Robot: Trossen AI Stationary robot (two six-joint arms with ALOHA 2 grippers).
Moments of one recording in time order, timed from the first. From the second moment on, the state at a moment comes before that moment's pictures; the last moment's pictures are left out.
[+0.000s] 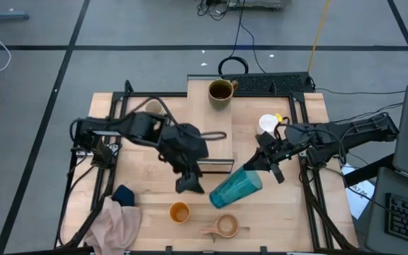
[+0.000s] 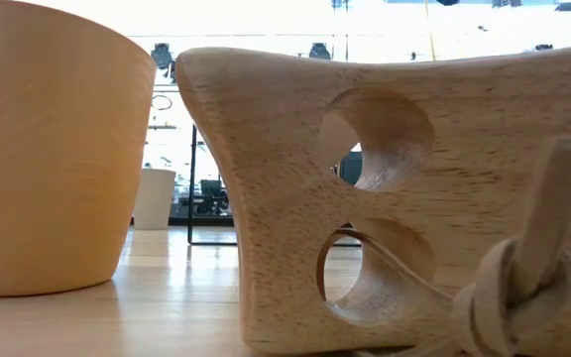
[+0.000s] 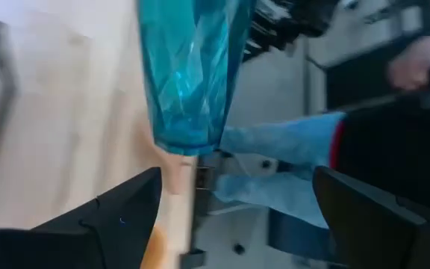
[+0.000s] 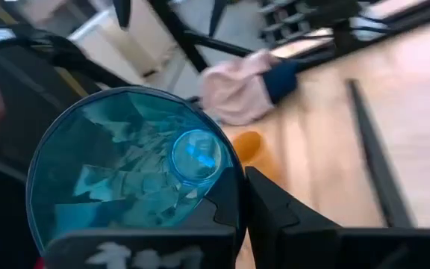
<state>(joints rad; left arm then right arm) -0.20 1.85 2.26 -1.18 0.40 -0.64 0.21 0.99 0.96 -0.26 -0.20 0.54</state>
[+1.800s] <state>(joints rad) -0.30 1.94 2.26 -0.81 0.44 -0.97 0.17 1.09 0.96 0.16 -0.35 0.53</state>
